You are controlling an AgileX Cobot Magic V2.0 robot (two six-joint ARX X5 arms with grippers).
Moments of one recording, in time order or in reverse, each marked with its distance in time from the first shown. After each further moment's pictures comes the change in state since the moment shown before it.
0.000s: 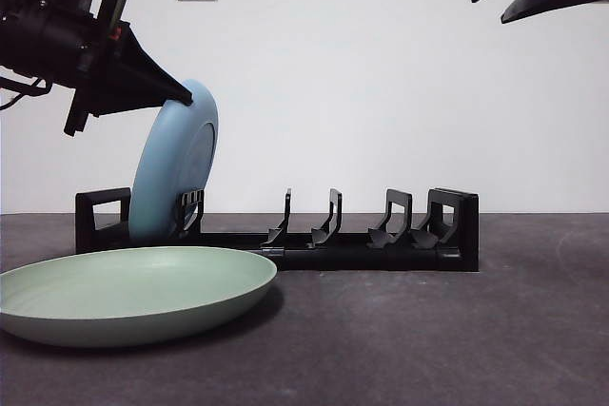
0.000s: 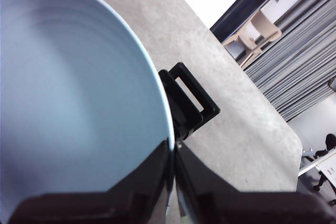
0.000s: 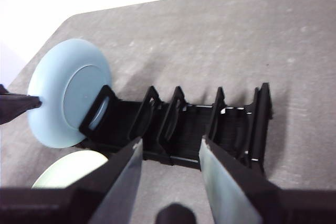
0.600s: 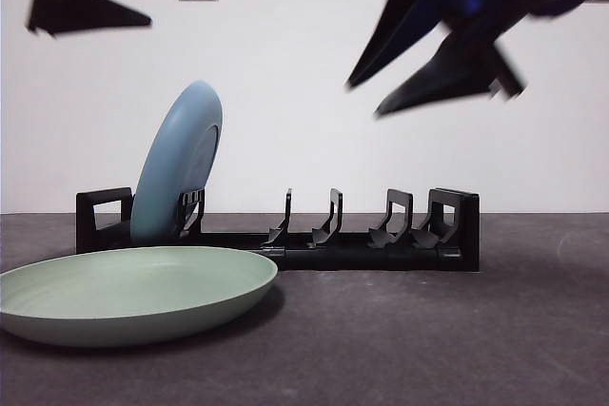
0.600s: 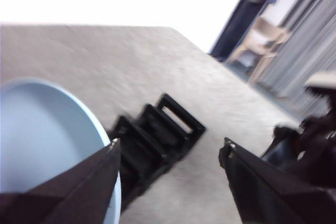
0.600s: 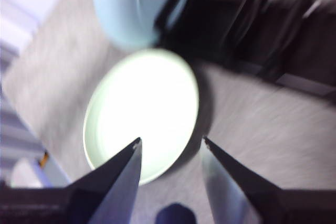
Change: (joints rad) left arm -0.008 -0.336 0.000 -0.196 -0.075 0.150; right arm 0.251 0.287 0.000 0.017 -0.183 0.005
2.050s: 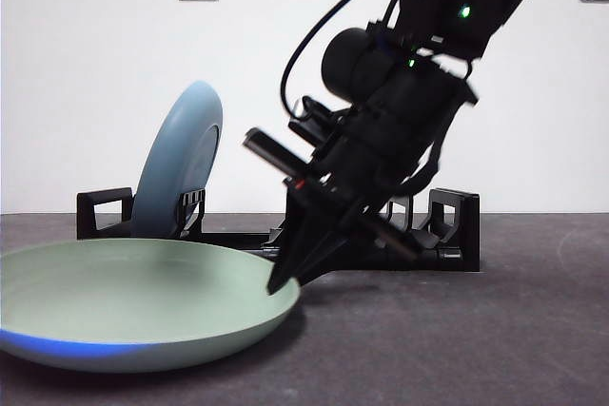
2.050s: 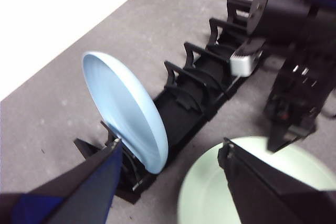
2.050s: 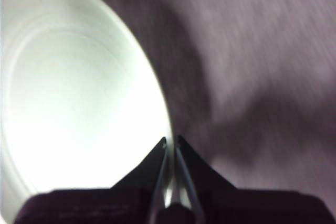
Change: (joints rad) left arm -0.532 -0.351 0.000 -0.544 -0.950 0.460; right arm 0.135 0.523 0.216 -0.077 0.013 0.069
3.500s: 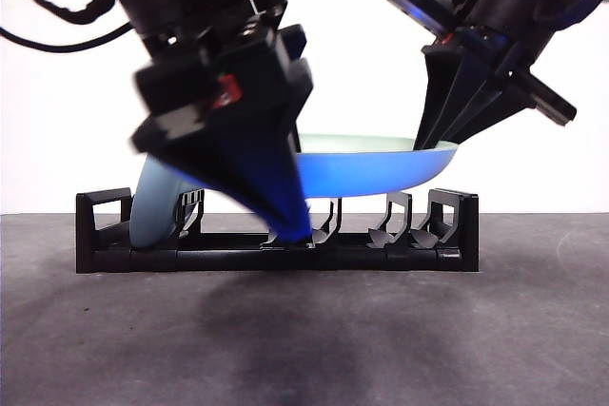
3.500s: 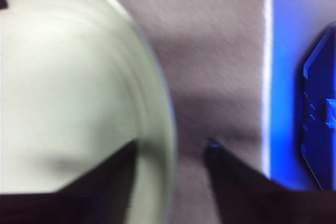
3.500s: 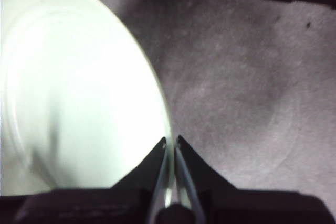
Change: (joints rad) left arm -0.562 0.528 0.000 0.033 -0.169 0.157; right arm -0.210 -0.375 0.000 -0.397 0.047 -0.094
